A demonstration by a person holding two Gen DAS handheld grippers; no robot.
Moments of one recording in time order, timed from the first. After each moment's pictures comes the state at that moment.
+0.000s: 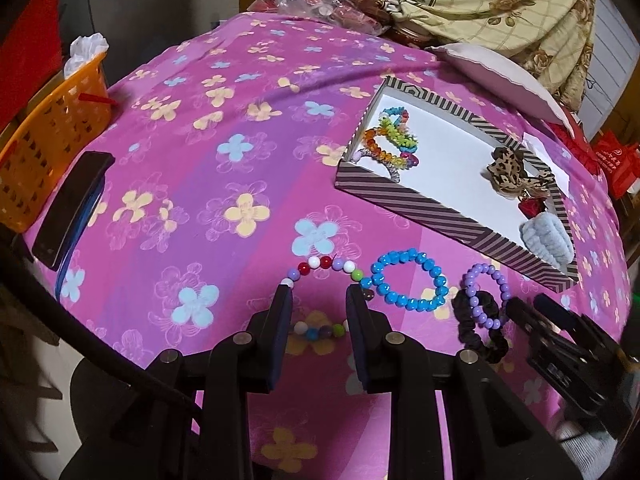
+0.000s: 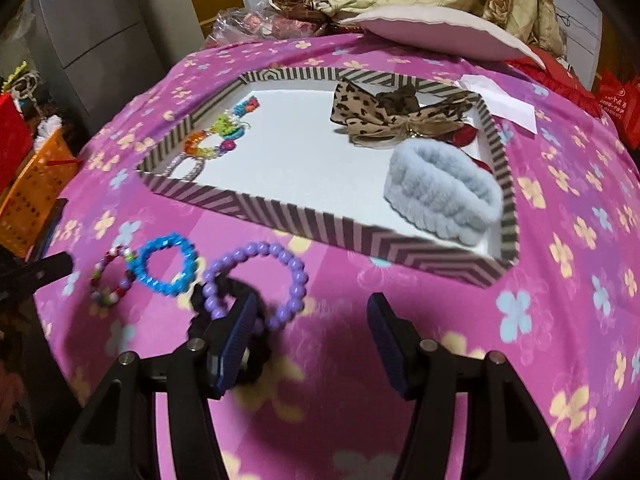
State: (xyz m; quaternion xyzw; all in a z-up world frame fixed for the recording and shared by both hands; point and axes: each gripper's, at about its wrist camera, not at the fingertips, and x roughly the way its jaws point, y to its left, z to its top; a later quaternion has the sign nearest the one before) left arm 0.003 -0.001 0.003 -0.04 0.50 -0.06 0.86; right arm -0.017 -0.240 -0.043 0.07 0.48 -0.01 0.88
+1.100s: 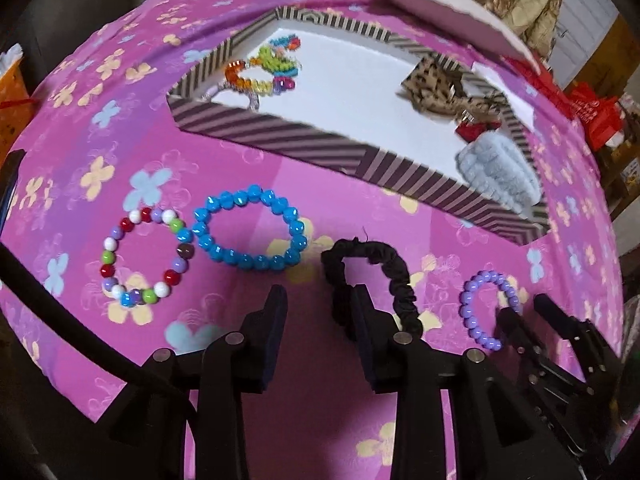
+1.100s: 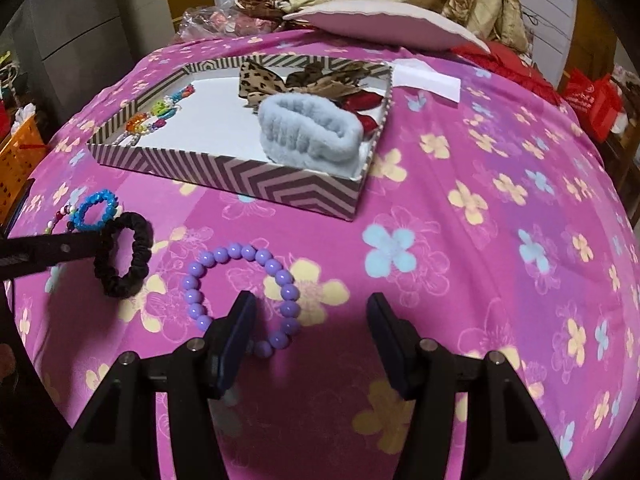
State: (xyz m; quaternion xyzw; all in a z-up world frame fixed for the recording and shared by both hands) left arm 0.000 -0.114 -0.041 -0.01 0.57 -0.12 0.82; right arm -0.080 -0.304 -0.050 0.04 0.47 -0.04 0.88
